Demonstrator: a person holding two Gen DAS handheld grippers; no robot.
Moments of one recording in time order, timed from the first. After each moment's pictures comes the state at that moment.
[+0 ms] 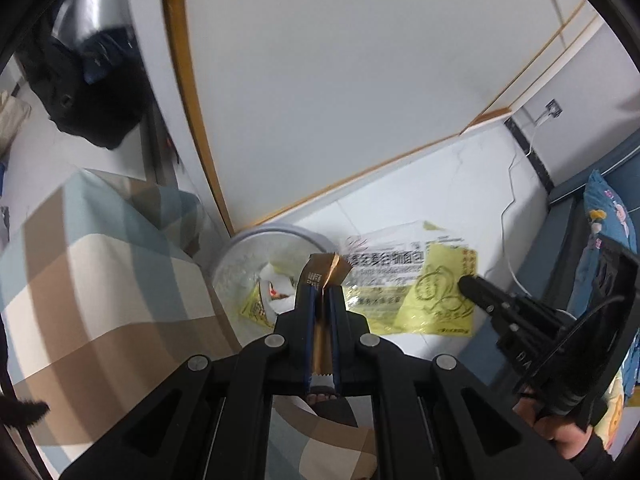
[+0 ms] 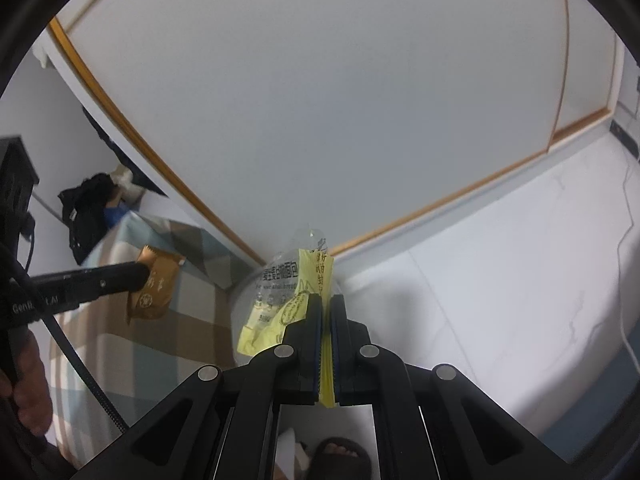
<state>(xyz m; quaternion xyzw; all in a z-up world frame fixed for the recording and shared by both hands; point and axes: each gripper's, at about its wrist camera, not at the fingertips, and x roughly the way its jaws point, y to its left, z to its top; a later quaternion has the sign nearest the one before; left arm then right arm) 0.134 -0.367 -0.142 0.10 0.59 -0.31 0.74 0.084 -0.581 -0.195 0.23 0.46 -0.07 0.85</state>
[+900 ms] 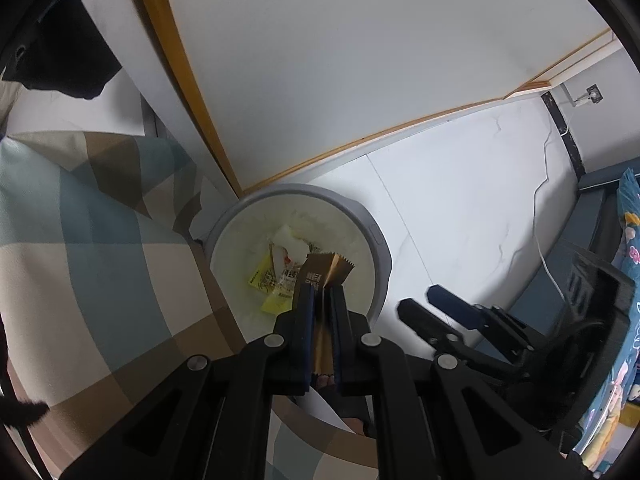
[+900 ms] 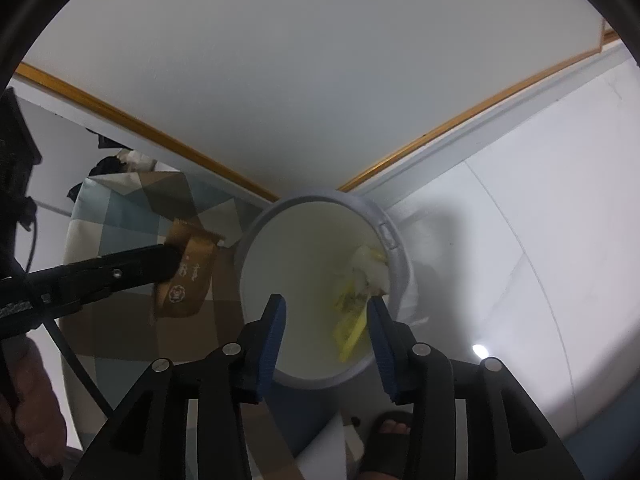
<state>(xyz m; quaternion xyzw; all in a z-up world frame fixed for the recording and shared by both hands) 0.158 -0.388 -0.193 0.12 0.67 -0.27 0.69 0.119 -0.571 -0.296 0.33 0.53 -0.01 0.79</state>
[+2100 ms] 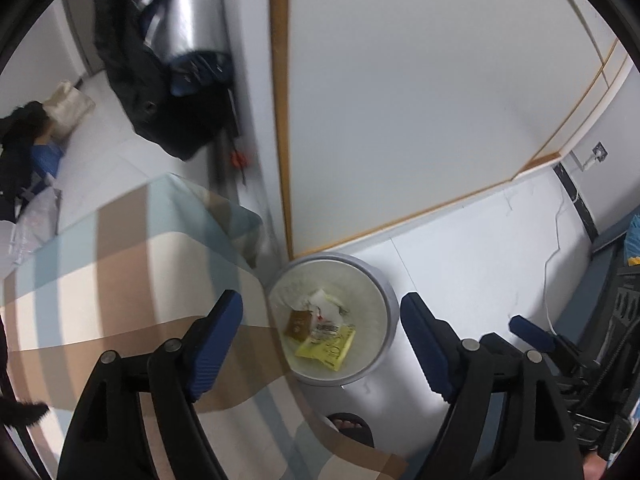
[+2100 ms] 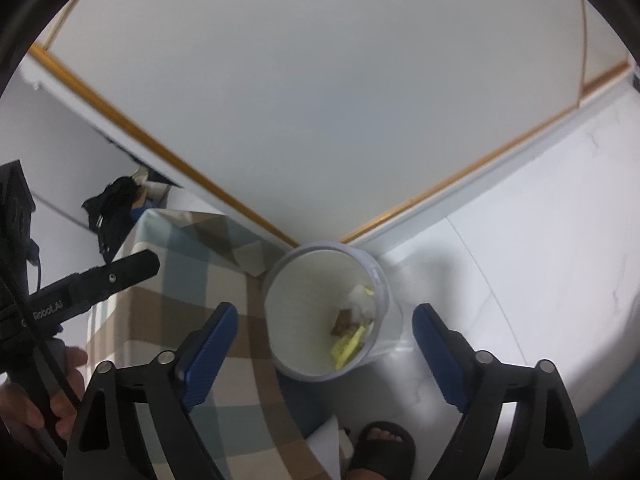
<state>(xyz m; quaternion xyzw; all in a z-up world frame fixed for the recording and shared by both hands) 0.125 -0.337 -0.109 0.09 0.53 -0.21 0.82 0.094 -0.574 -0.195 0.29 0.46 -0.01 0.84</state>
